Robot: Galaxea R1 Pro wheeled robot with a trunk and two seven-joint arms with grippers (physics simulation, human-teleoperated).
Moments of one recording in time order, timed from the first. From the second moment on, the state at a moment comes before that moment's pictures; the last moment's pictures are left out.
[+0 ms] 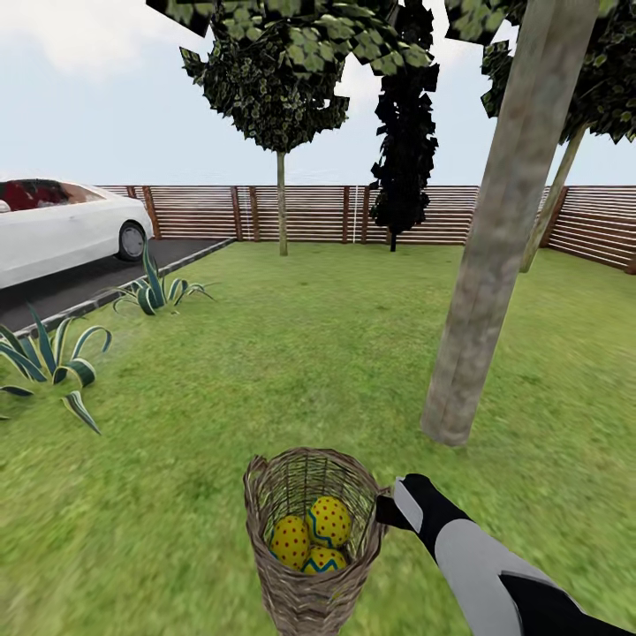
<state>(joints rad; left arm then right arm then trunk) -0.01 0.39 0.35 -0.62 0.13 0.09 -0.05 -0.80 0.13 -0.22 -0.26 -0.06 0.58 -0.21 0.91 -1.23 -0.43</state>
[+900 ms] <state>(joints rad) -0.01 0.39 0.35 -0.62 0.13 0.09 -0.05 -0.80 0.14 -0.22 -0.26 -0.06 0.58 -0.21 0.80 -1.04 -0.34</state>
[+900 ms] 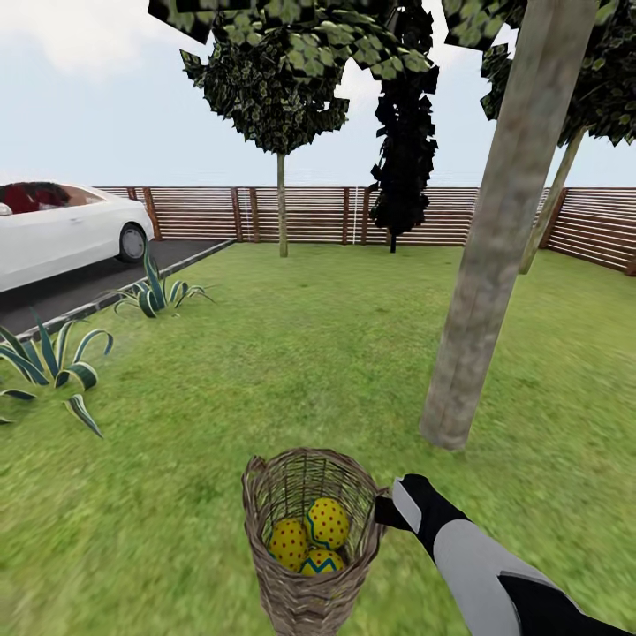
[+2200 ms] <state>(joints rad) -0.01 0.39 0.35 -0.62 0.13 0.02 -0.07 -0.80 0.13 -0.22 -0.26 -0.06 0.55 -0.21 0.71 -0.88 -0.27</state>
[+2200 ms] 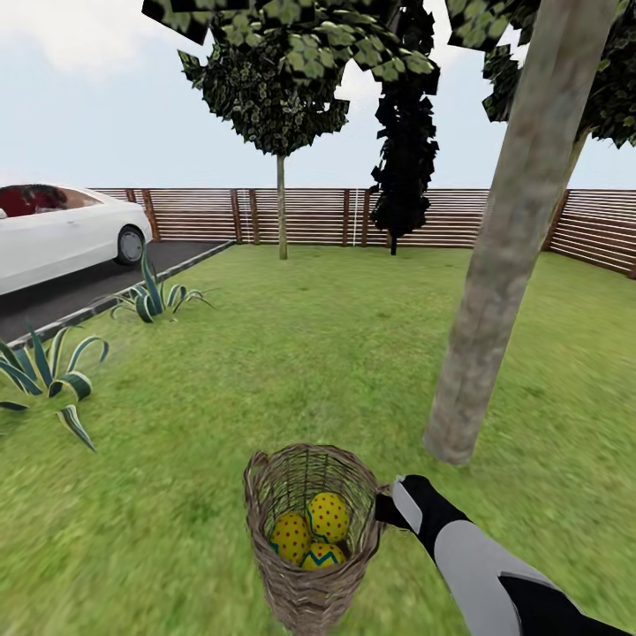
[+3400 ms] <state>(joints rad) -0.01 0.39 0.35 -0.62 0.13 0.02 -0.07 -0.75 0.14 -0.22 -0.26 -0.07 0.40 -0.21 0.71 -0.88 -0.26</state>
